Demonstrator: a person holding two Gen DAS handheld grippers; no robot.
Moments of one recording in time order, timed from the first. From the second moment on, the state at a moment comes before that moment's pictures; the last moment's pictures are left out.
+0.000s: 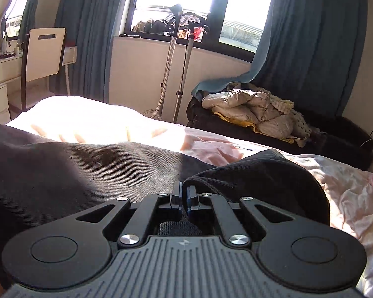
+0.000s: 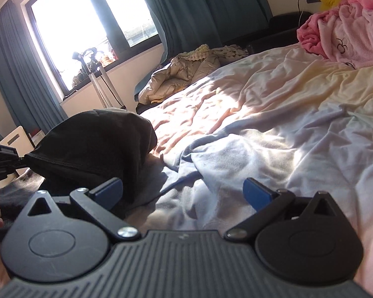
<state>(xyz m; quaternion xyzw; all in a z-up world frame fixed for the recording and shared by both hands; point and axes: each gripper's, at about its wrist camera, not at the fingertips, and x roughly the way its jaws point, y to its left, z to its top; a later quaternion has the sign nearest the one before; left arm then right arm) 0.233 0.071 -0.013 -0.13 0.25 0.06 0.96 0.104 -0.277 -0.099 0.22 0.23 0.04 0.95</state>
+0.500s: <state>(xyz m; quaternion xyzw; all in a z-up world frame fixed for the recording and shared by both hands) 0.217 0.109 -0.057 -0.15 0.26 0.04 0.95 0.144 -0.172 -0.099 0.08 0.24 0.14 0.96</state>
